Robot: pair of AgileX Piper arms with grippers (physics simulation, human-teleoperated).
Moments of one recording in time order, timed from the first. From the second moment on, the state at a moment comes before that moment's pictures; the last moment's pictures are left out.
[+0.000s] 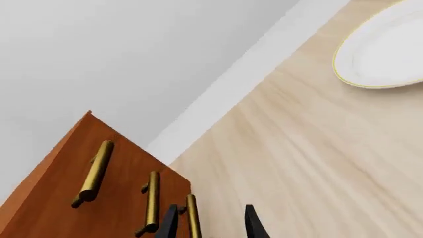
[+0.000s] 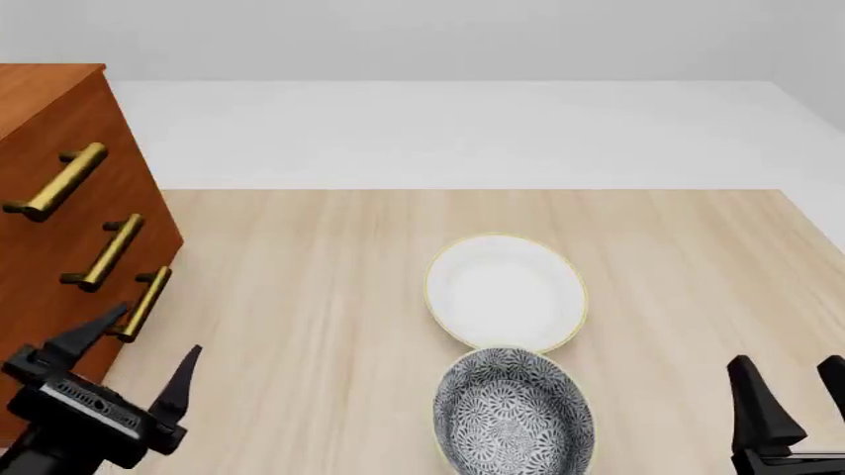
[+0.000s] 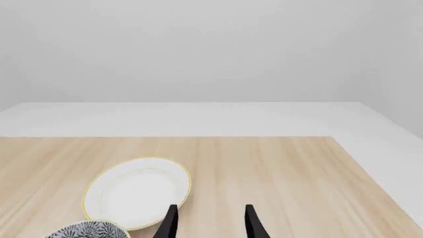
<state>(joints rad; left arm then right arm) -0.17 0.71 -0.01 -0.53 0.73 0.00 0.01 -0.01 0.00 0.00</state>
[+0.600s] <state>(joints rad) -0.10 1.38 0.00 -1.04 0.92 0.00 0.01 0.00 -0.01 0.00</state>
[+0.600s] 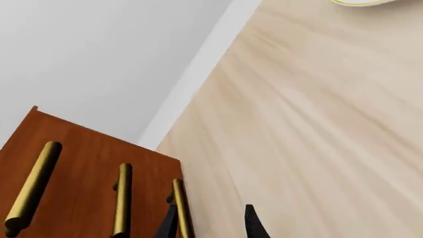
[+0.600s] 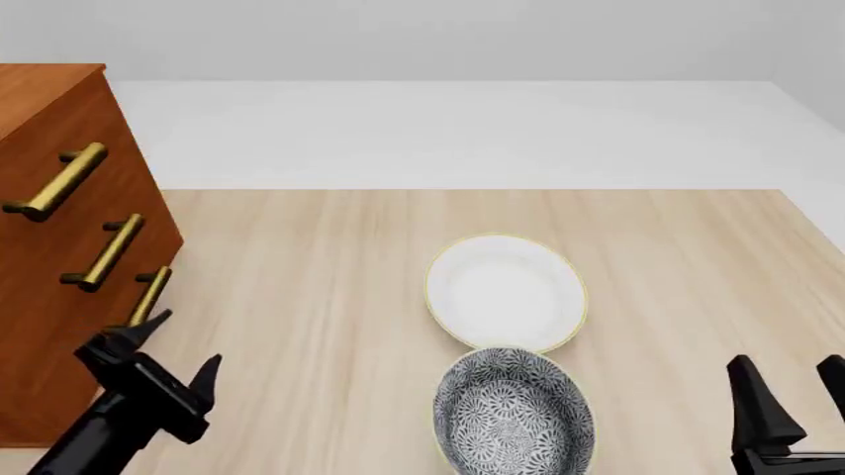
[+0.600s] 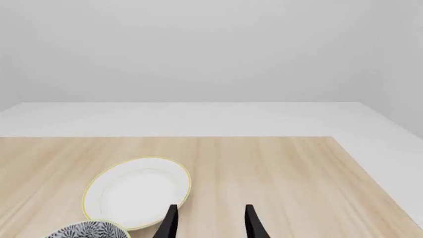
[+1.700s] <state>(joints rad) 0.06 1.69 -0.06 -1.22 1.06 0.00 0.01 0.00 -0.01 0.00</state>
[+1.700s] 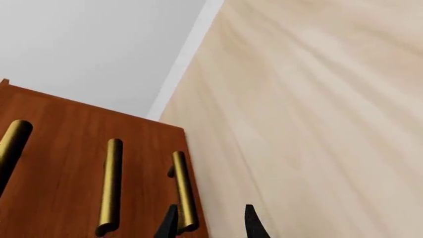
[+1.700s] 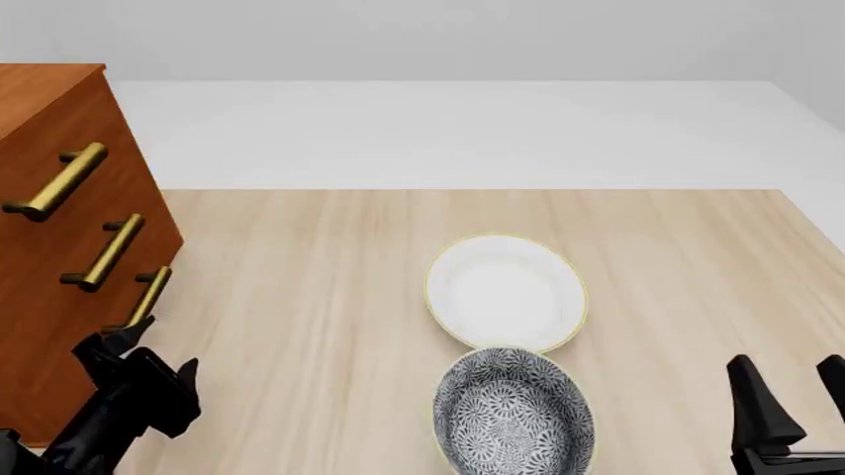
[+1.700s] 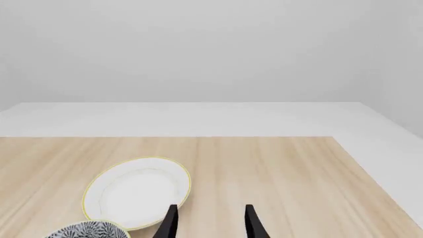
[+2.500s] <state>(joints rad) 0.12 1.78 -0.16 -1.22 1.07 0.00 0.01 0.00 -0.01 0.00</state>
